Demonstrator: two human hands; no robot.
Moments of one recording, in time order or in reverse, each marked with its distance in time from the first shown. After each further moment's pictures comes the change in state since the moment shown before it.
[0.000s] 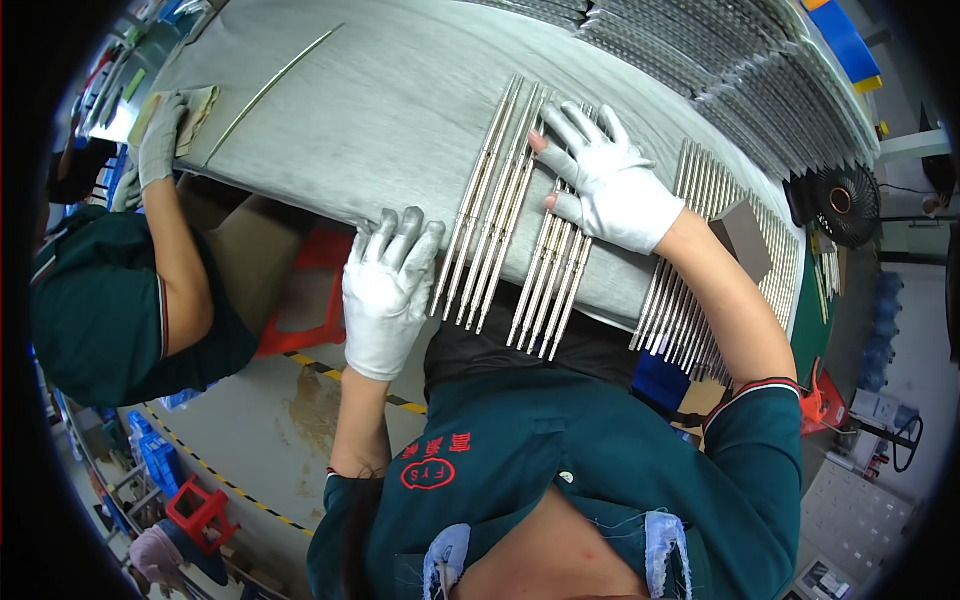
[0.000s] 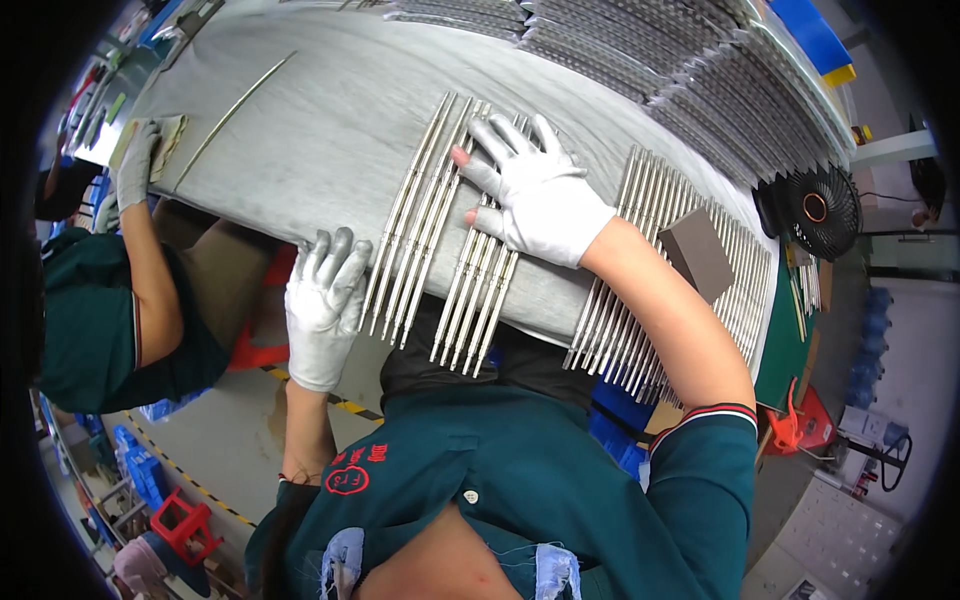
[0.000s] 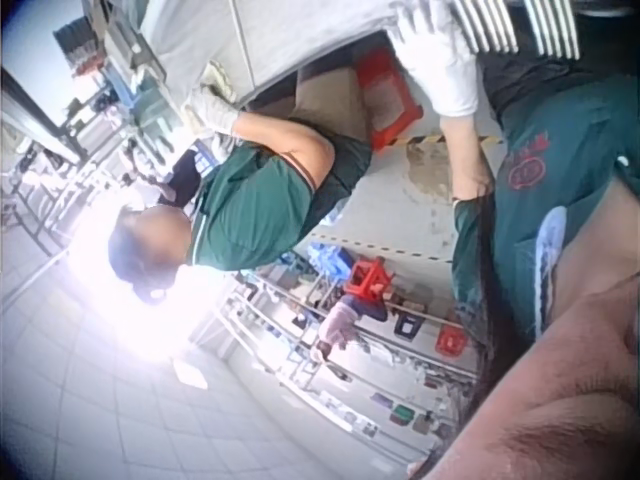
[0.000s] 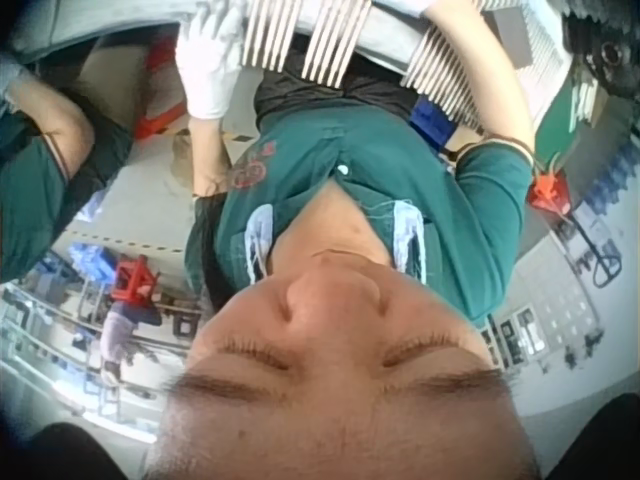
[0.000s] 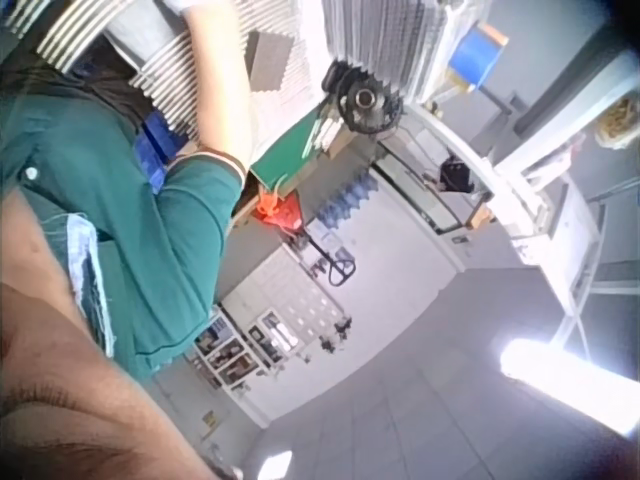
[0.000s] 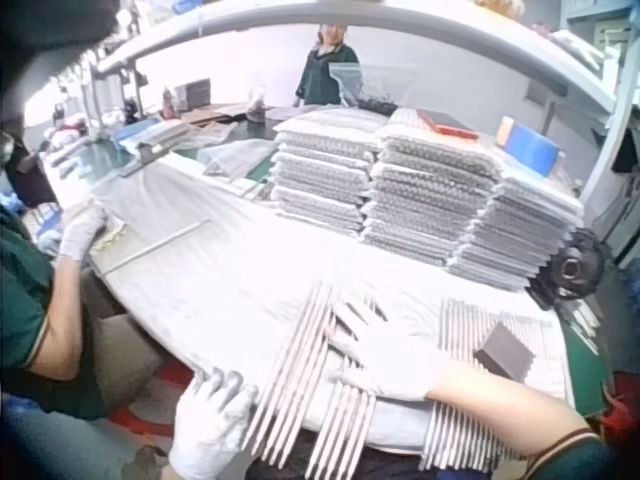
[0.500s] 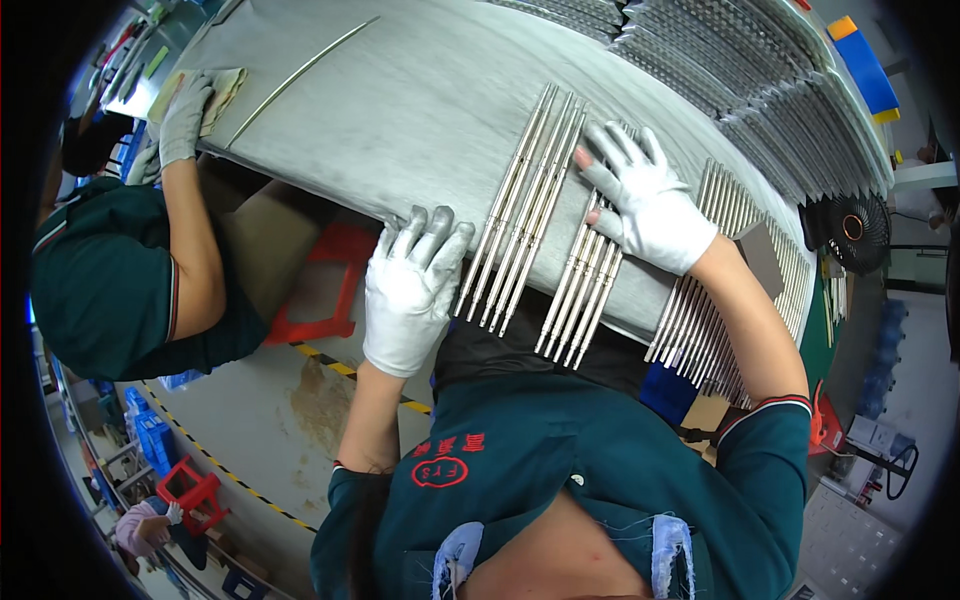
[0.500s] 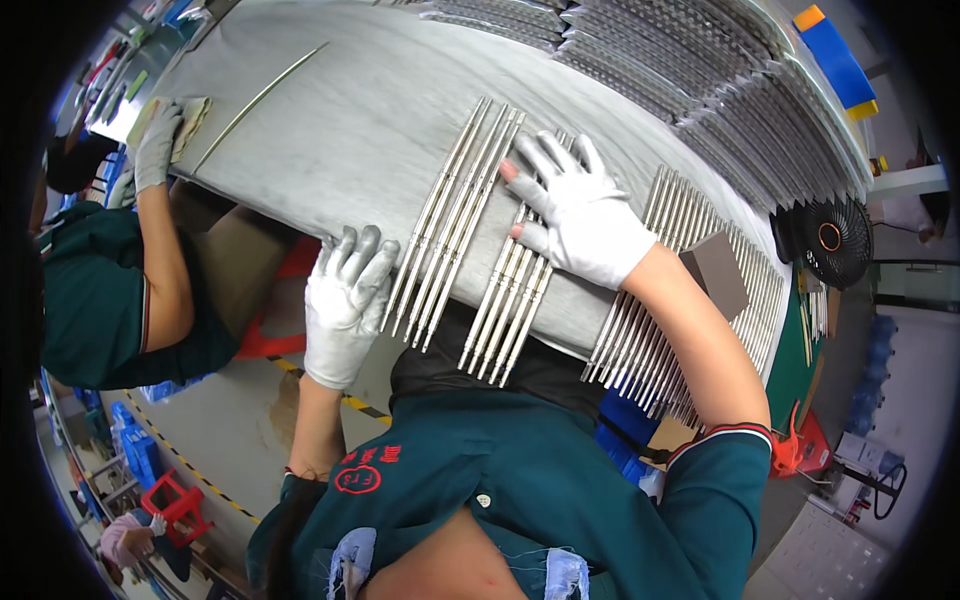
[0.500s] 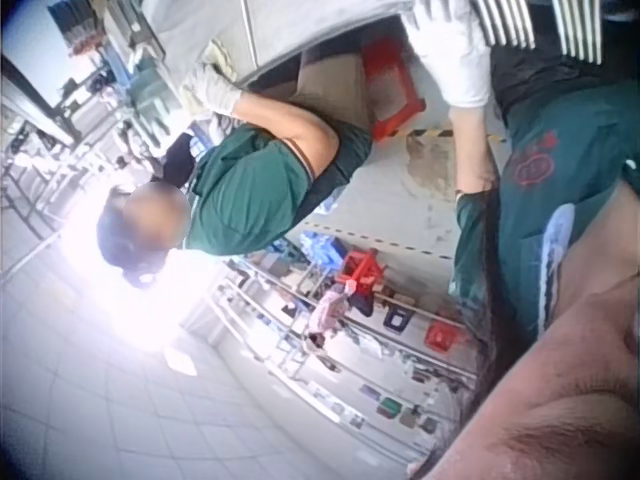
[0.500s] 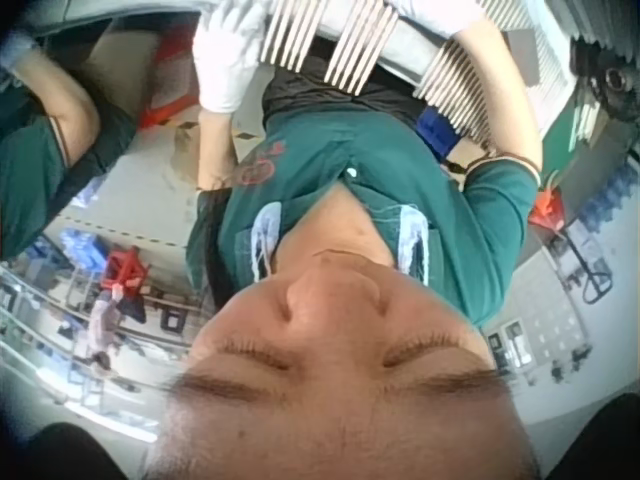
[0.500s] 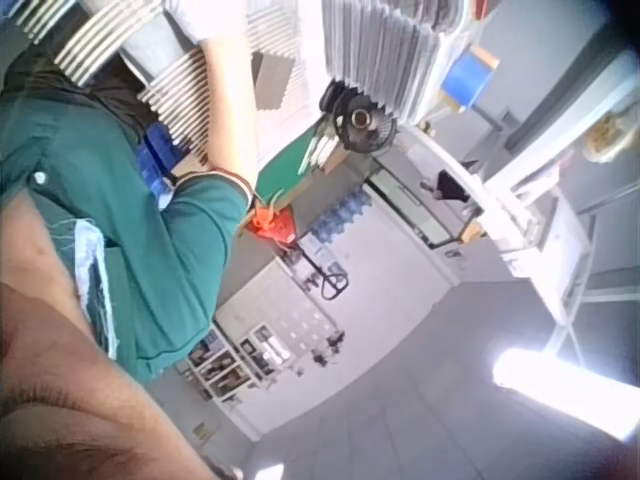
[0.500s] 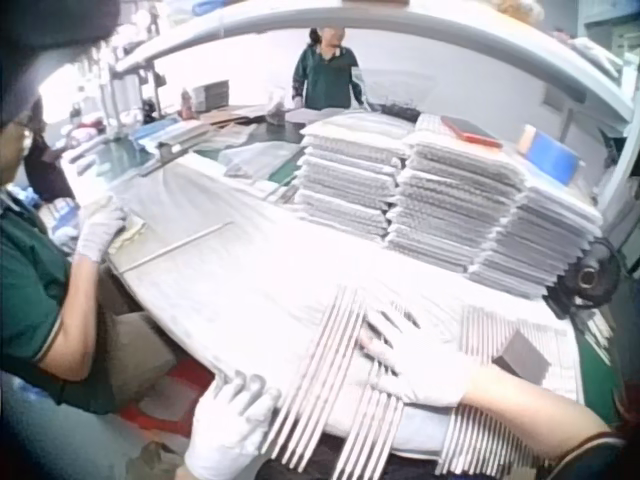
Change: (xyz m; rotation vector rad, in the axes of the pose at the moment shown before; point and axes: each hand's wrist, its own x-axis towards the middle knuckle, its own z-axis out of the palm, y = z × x) left_hand 0.001 0.003 -0.003 -0.021 0.018 -0.004; right_hand -0.009 0.004 -0.006 -0.025 -0.106 0.015
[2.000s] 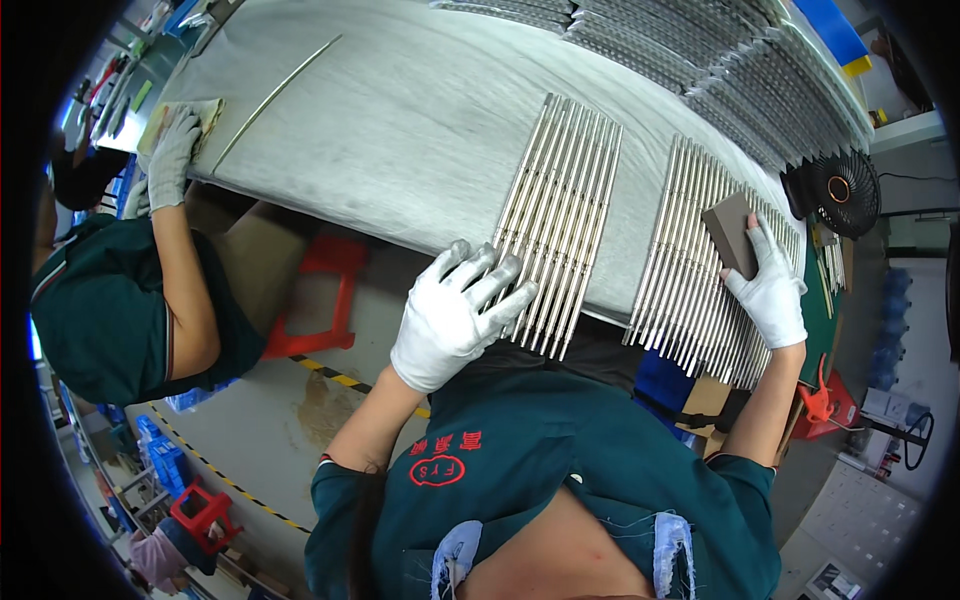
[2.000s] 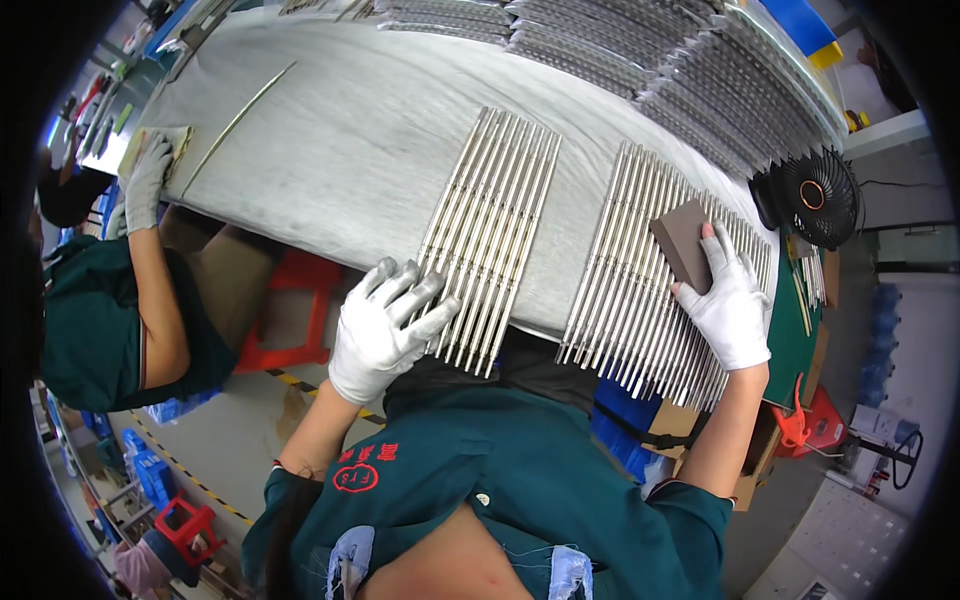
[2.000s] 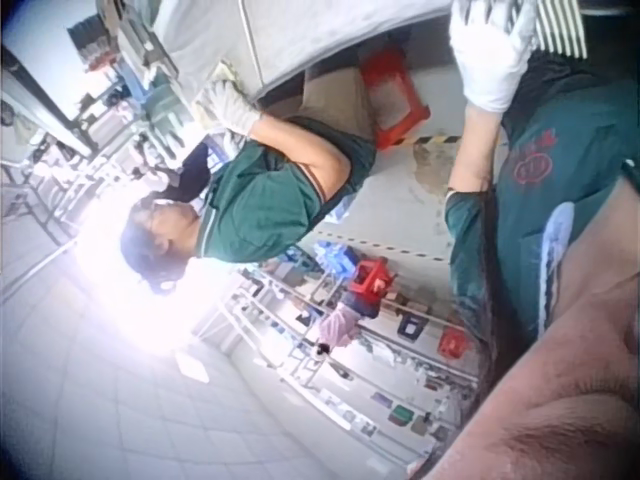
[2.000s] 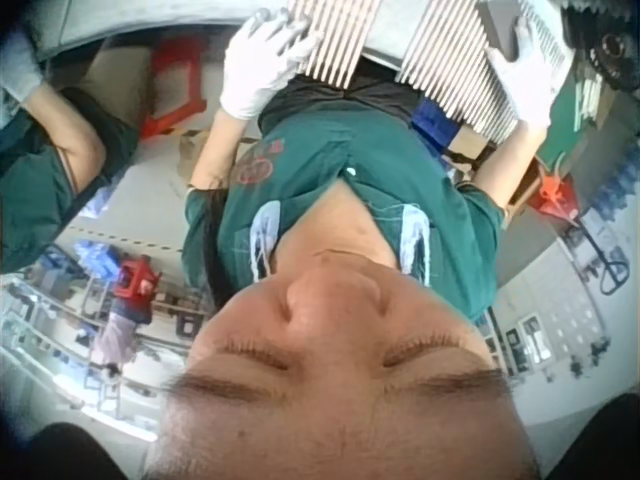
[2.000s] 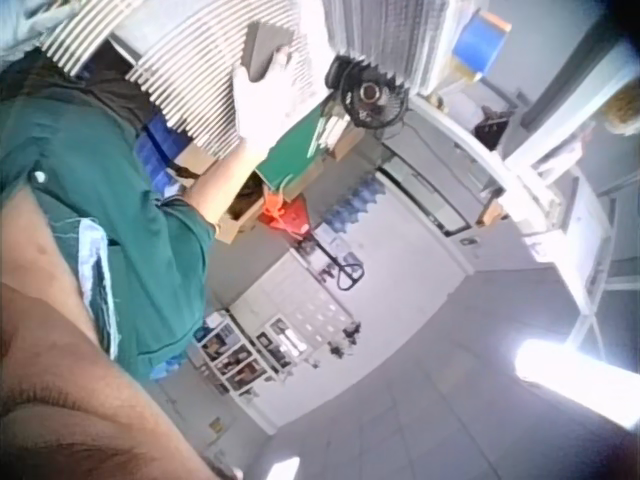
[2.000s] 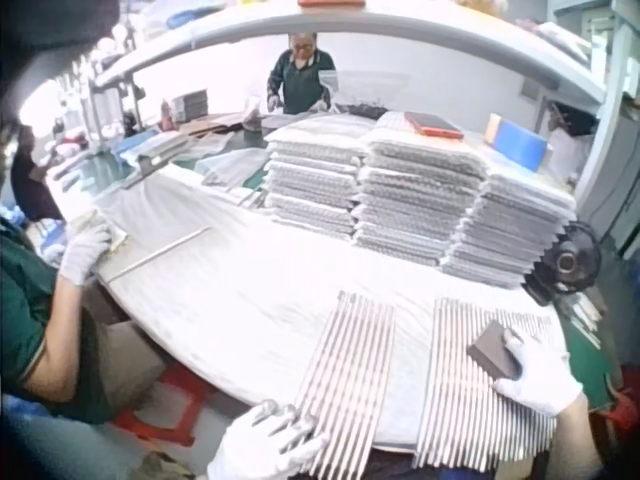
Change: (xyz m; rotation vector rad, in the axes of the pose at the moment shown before) left_hand 0.013 0.050 0.016 -0.144 -0.078 0.367; right_hand -0.196 0.017 -0.044 0.182 0.006 0.906
